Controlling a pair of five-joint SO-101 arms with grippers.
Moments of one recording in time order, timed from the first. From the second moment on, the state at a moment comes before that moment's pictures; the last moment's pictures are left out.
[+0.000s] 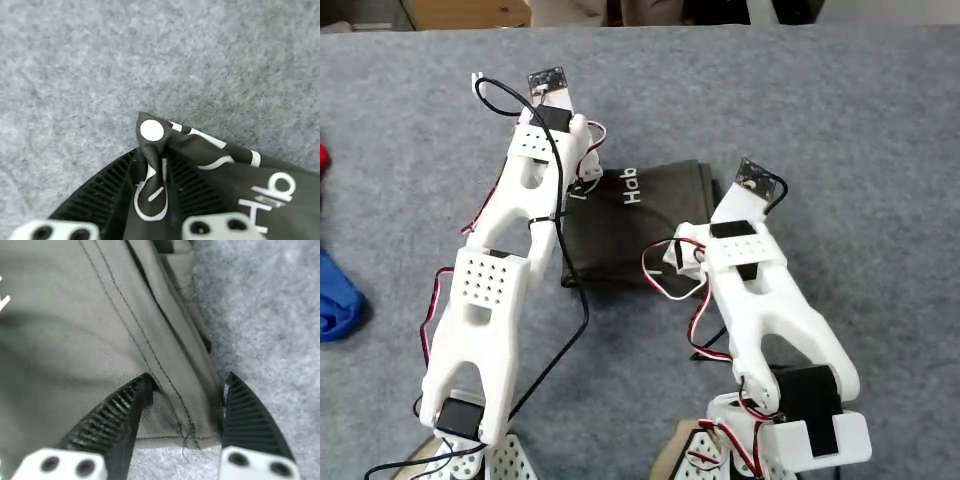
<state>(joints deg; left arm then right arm) 9.8 57.5 -54.5 81.1 19.9 -12.0 -9.4 48.7 46.6 -43.5</state>
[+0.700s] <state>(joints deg) 11.8 58.0 -56.6 82.3 19.6 -9.5 -9.4 48.7 46.6 -41.4</state>
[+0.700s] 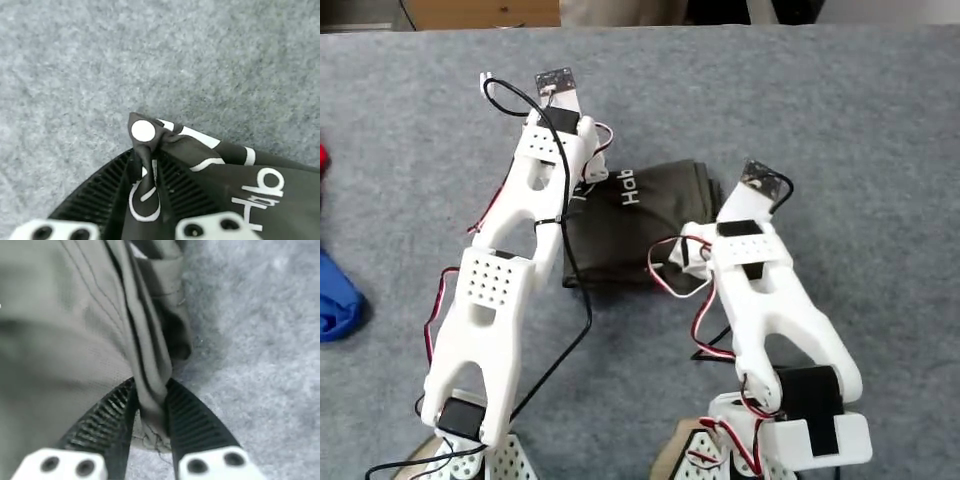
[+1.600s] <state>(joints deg) 17.8 58.9 -73.2 90.1 26.2 -0.2 -18.4 40.3 56.3 -38.4</state>
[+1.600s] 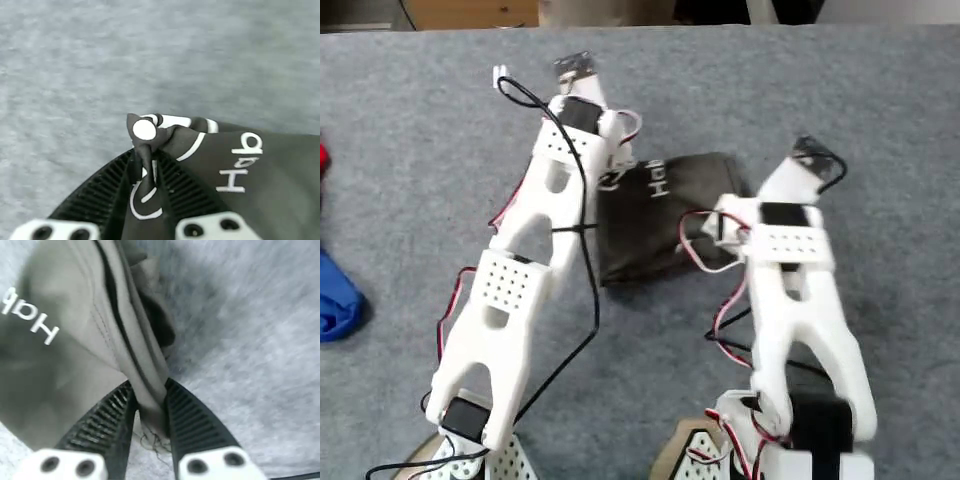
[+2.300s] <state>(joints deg) 48.8 59.0 -75.7 65.4 29.1 50.2 -25.6 40.3 63.2 -17.5</state>
